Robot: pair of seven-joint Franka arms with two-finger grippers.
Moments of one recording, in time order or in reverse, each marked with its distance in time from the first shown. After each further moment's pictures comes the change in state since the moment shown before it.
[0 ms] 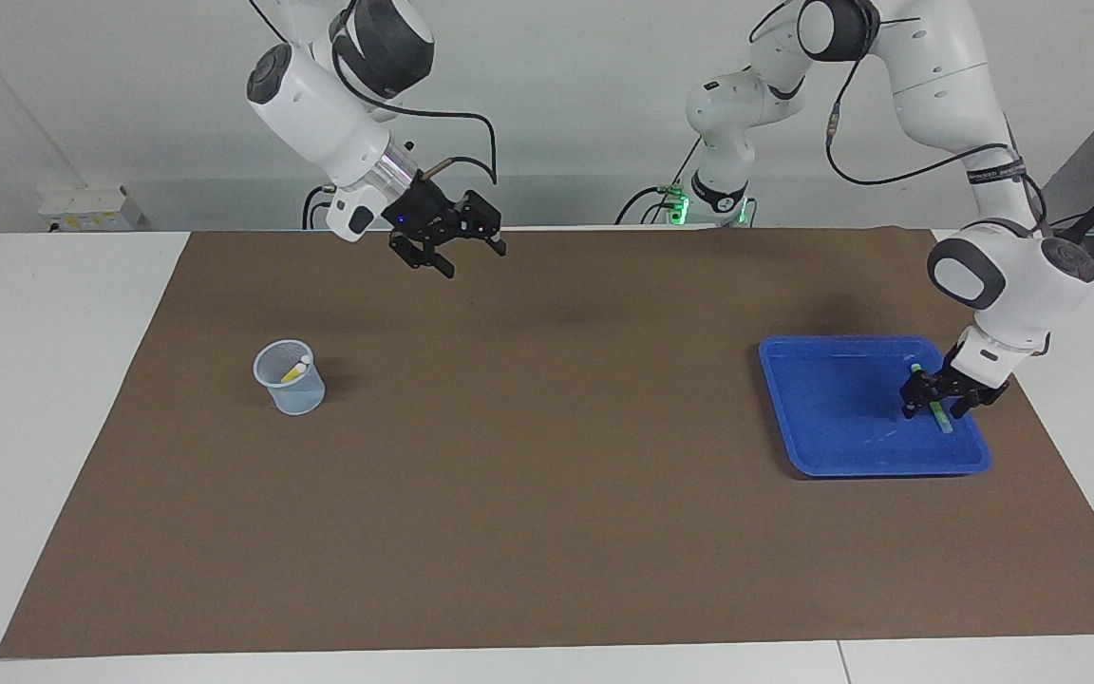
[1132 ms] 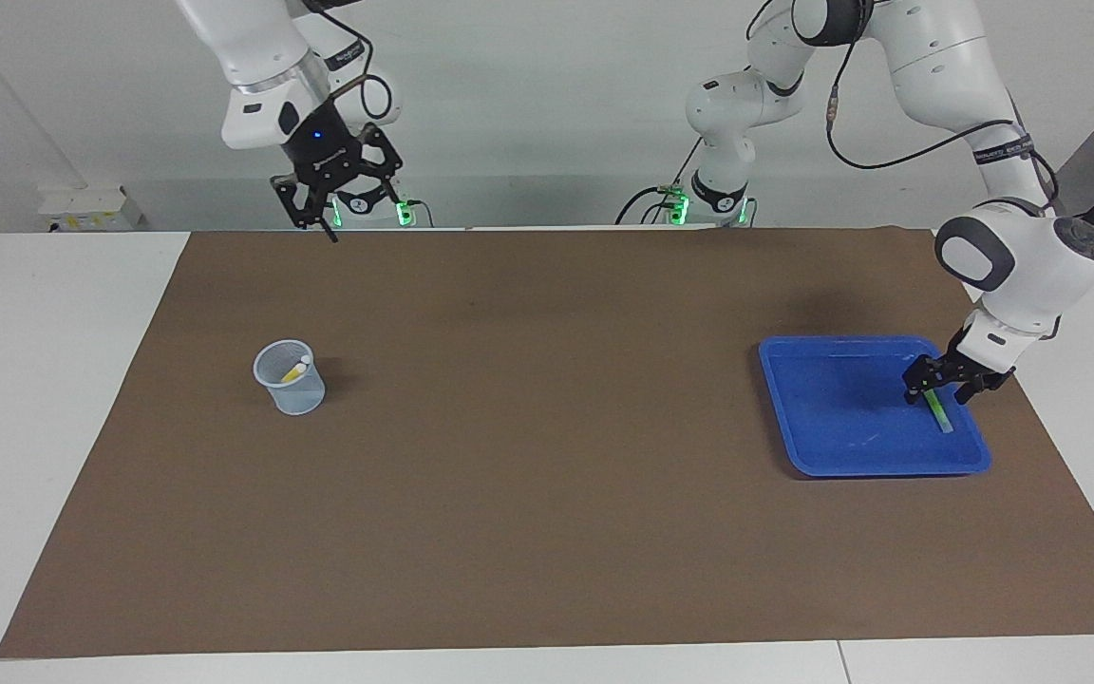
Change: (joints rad) left arm -0.020 -0.055 0.012 0.000 0.024 -0.076 -0.032; right arm -0.059 -0.098 0.002 0.165 -0.379 -0.265 -0.379
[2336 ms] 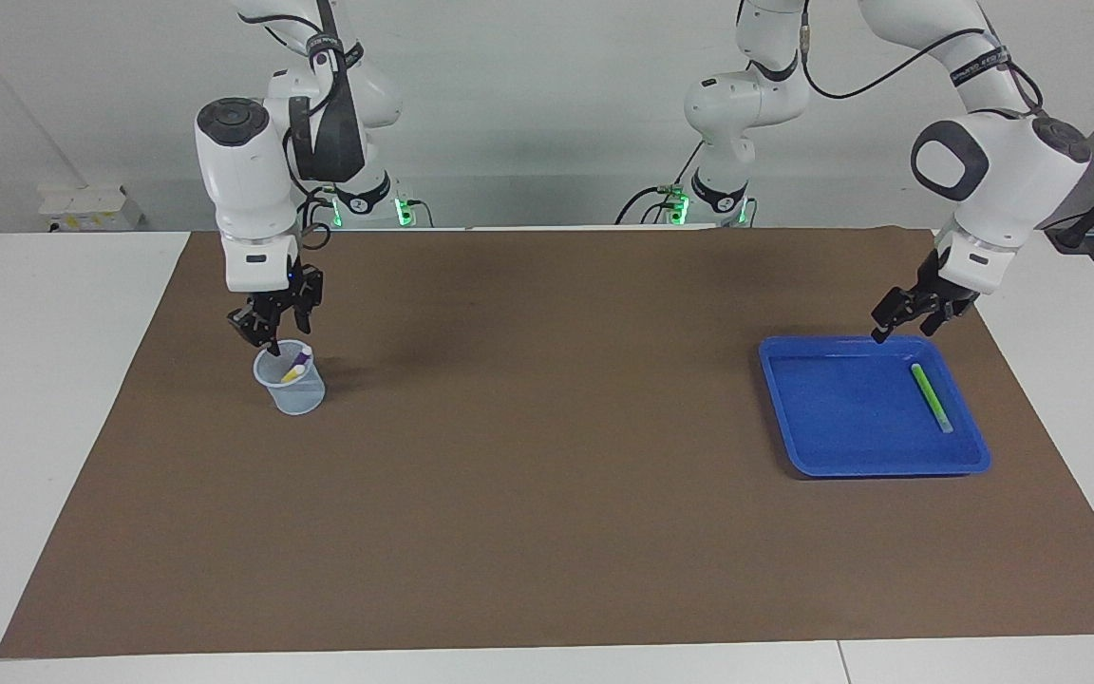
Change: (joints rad) left arm -0.089 -0.330 0.002 -0.188 0.000 -0.147 -0.296; right arm -0.150 0.141 -0.041 -0.249 -0.438 0.375 -0.576
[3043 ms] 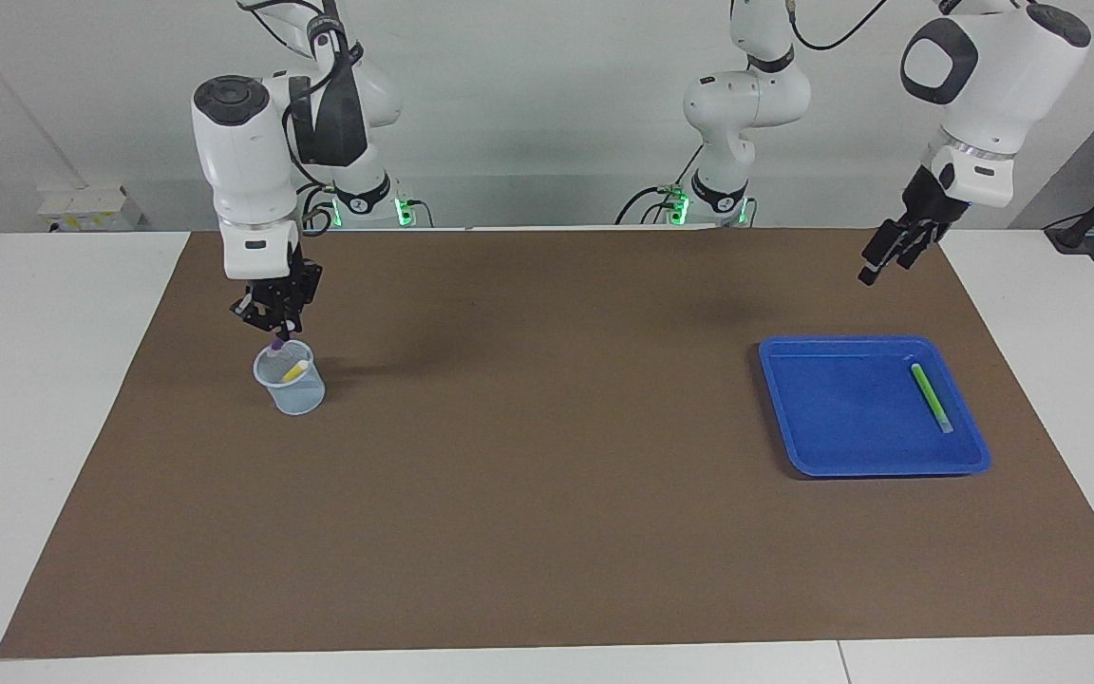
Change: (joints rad) left arm -0.085 -0.238 0.001 -0.002 0.000 -0.214 -0.382; right arm 0.015 0.001 -0.001 0.038 0.000 -0.038 0.000
